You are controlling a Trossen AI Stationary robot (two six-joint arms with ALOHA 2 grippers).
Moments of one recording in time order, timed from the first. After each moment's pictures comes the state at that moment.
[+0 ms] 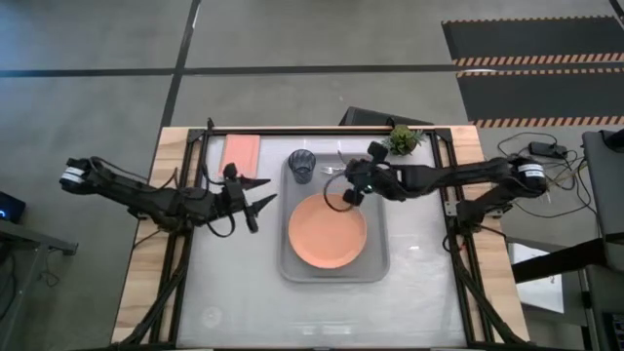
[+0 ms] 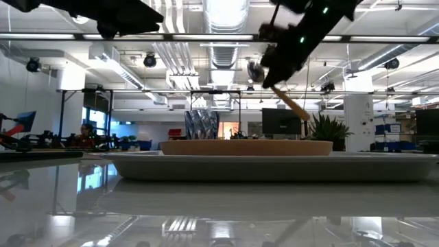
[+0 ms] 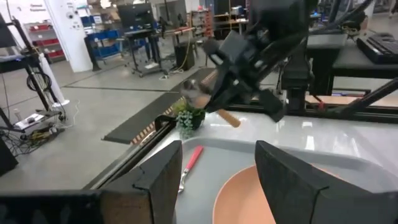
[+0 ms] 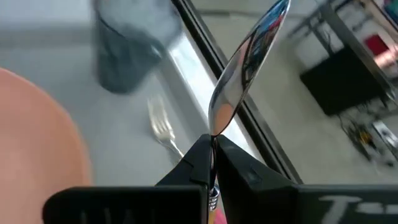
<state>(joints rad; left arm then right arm) -0.24 0.88 0.53 0.29 -0.68 0.03 -0.09 1.45 0.99 -0.30 0.62 -0.05</state>
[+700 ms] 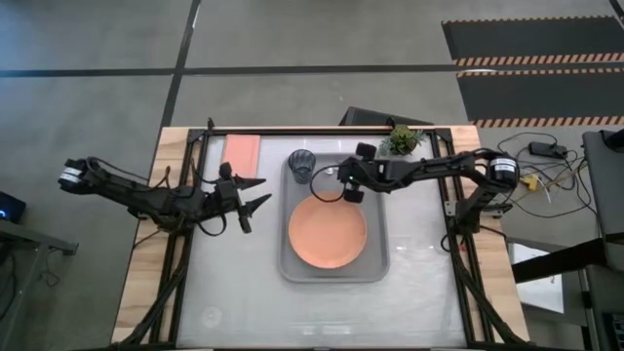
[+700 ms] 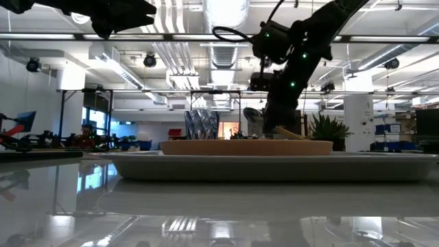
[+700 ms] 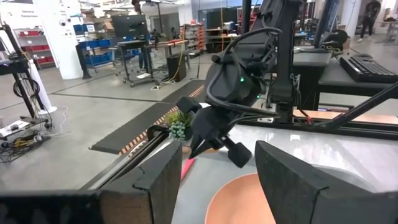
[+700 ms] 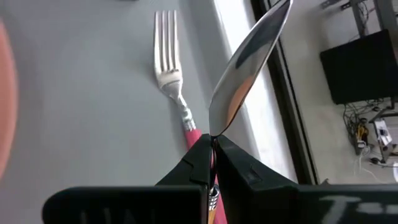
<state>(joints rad) -0.26 0.80 0.49 0.30 -0.66 0.03 -0.24 1.68 0.99 -0.29 0.49 -0.25</state>
